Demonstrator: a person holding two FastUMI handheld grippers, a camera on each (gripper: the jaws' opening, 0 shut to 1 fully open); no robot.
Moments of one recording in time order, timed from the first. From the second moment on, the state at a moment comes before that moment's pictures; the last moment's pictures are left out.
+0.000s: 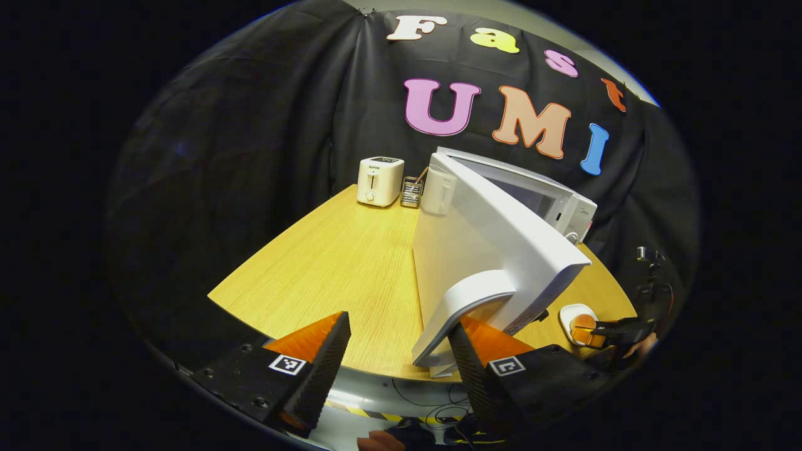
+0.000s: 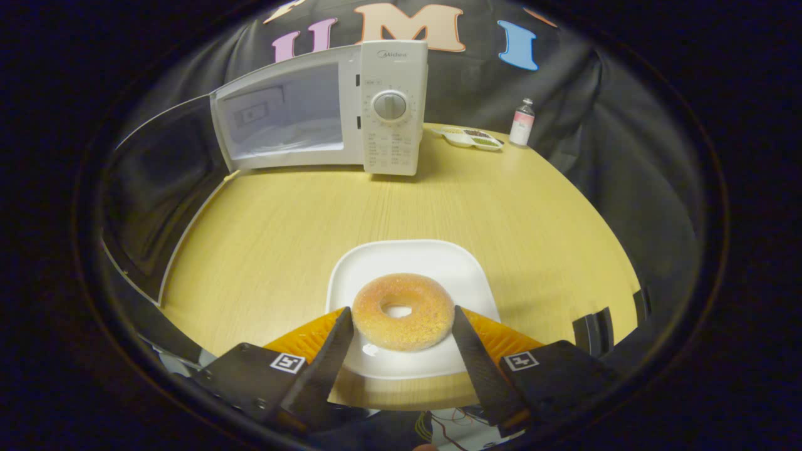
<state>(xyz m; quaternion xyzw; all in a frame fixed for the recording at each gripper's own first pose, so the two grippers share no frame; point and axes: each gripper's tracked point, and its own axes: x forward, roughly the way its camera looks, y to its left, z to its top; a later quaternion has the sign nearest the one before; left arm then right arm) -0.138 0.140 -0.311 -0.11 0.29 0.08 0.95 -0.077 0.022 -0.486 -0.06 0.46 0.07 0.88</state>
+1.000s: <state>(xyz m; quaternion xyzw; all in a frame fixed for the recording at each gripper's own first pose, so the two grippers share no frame) -0.137 0.139 -0.311 -0.11 0.28 0.08 0.95 -0.020 0.111 -0.401 0.16 0.43 0.09 0.88</state>
